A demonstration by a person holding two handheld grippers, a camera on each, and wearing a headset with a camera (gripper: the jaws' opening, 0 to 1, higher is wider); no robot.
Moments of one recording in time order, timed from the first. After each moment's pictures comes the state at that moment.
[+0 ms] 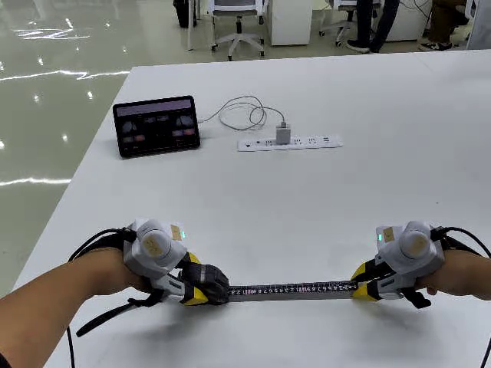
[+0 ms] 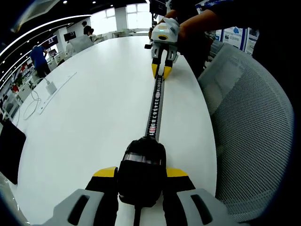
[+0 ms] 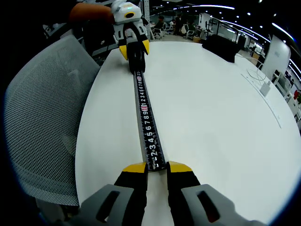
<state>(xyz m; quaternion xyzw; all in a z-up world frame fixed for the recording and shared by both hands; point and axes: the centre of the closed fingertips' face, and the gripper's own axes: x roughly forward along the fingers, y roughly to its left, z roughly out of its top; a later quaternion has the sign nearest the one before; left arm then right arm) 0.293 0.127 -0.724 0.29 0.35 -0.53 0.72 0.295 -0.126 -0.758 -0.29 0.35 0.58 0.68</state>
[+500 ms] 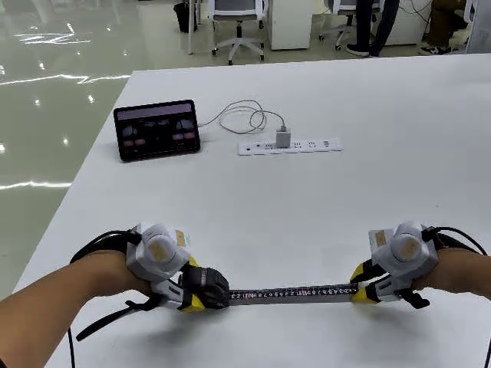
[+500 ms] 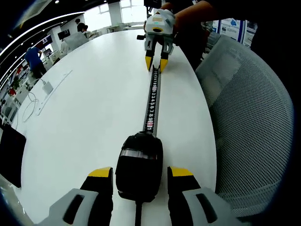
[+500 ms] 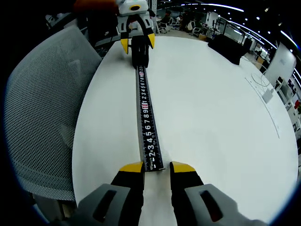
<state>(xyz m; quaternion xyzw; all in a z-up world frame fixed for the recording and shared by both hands) 0.290 0.132 -0.725 0.31 0.36 -0.52 0.70 0.300 -0.127 -0.757 -0.34 0.35 0.58 0.66</state>
